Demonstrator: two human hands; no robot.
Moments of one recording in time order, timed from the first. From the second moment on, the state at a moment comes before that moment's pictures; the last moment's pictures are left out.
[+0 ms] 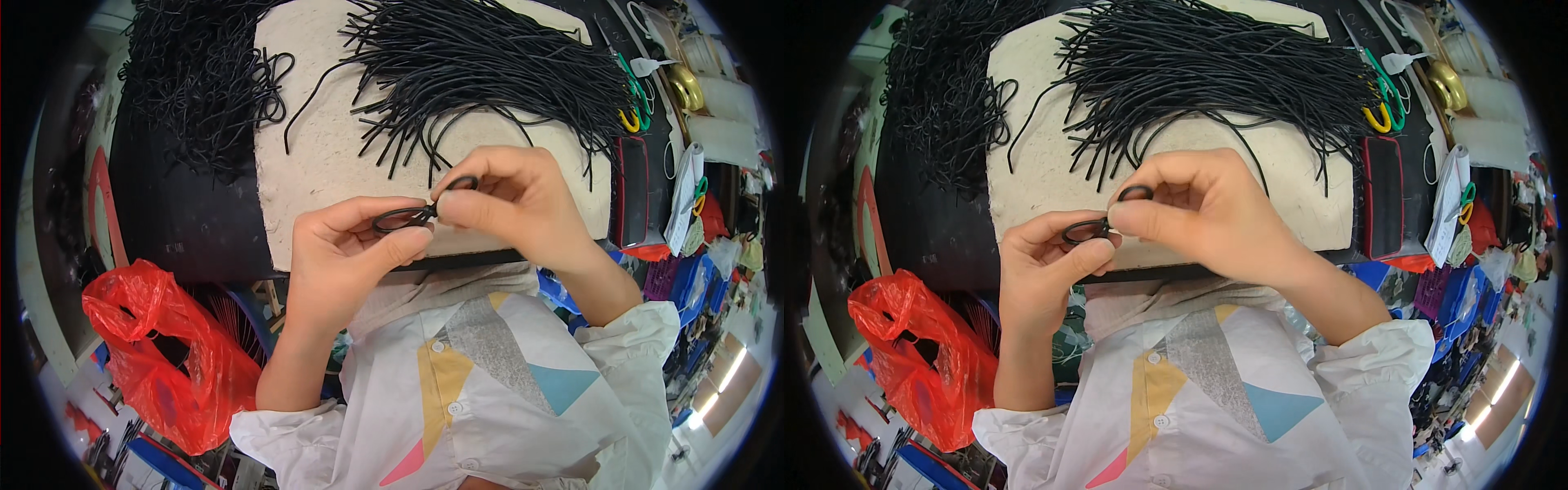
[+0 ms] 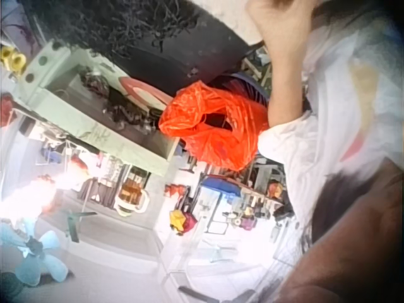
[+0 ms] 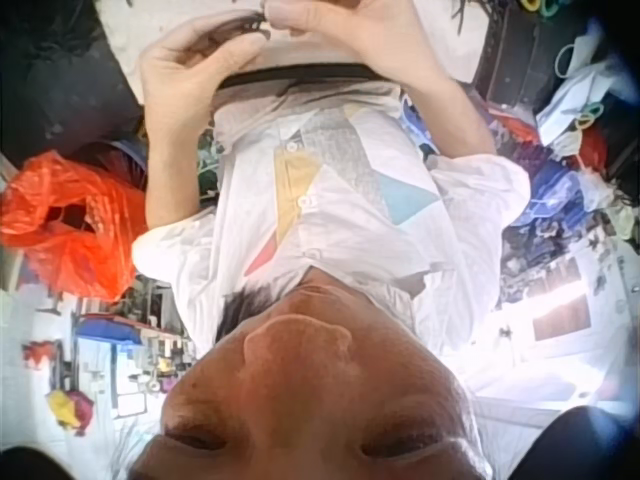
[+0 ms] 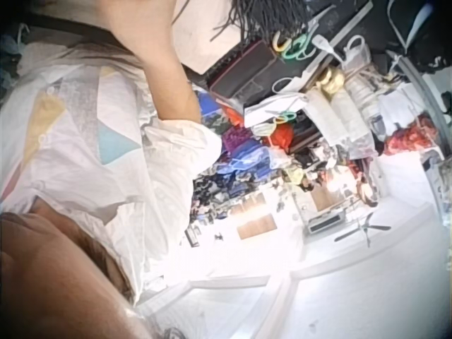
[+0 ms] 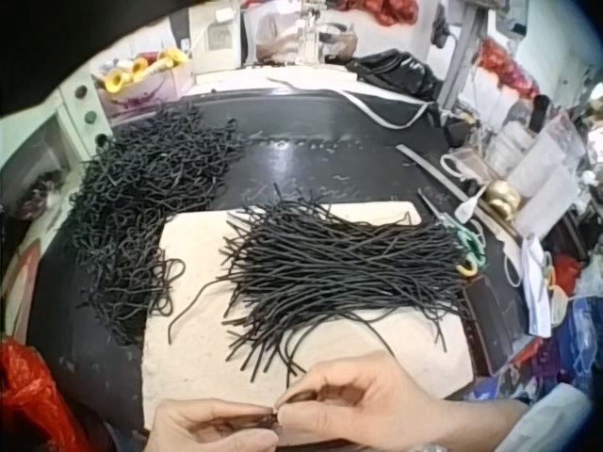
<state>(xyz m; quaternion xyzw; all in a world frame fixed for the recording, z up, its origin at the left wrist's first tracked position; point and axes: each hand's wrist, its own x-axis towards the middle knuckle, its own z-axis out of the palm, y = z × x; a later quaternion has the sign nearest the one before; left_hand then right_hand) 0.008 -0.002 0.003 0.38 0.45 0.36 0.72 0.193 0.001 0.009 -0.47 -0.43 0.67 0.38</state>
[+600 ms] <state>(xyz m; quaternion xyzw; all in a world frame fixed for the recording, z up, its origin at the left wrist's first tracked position) 0.003 0.014 0.011 0.20 0.49 0.30 0.79 0.192 0.003 -0.002 -0.49 -0.36 0.70 0.38</state>
